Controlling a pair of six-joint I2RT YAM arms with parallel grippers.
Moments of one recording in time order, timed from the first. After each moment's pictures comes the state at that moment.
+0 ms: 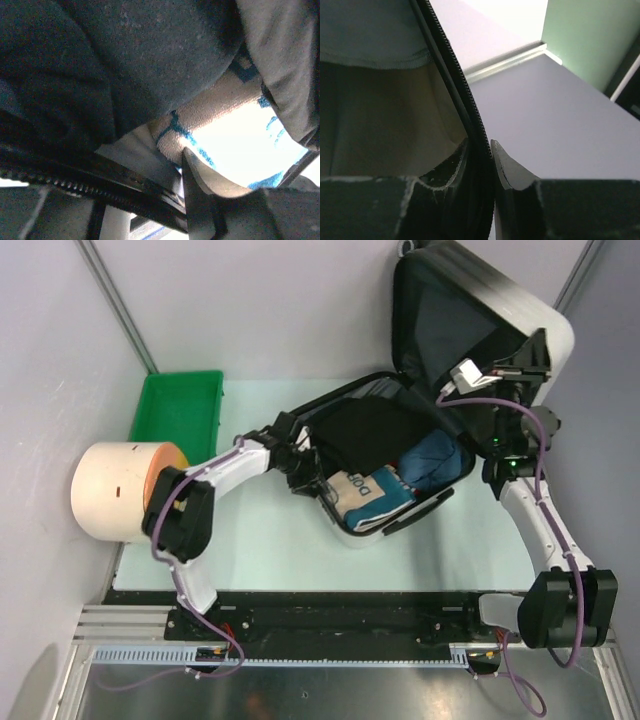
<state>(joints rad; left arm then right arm) -0.47 1.77 1.25 -0.58 0.39 -0.66 0.08 1.23 1.01 0.79 0.09 -1.55</state>
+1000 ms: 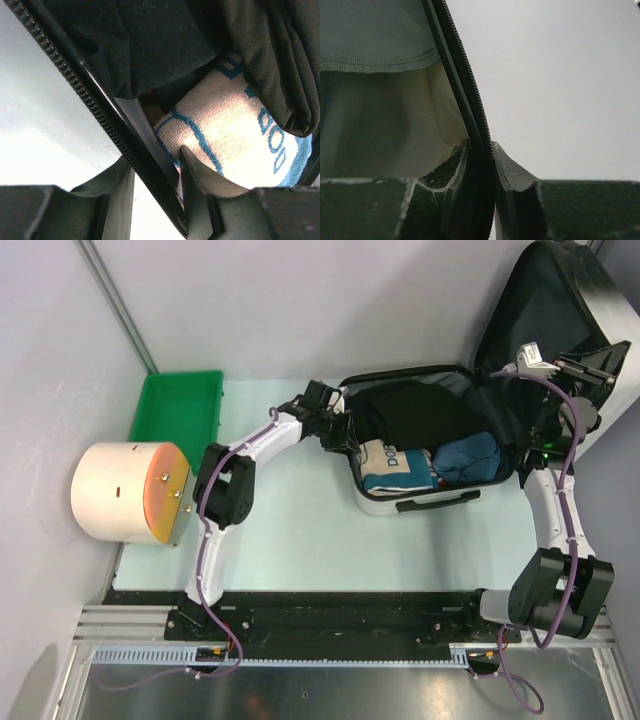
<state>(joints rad) -0.52 2.24 1.88 -0.50 0.45 -0.47 -0.24 1.31 1.07 0.77 0.25 -1.66</state>
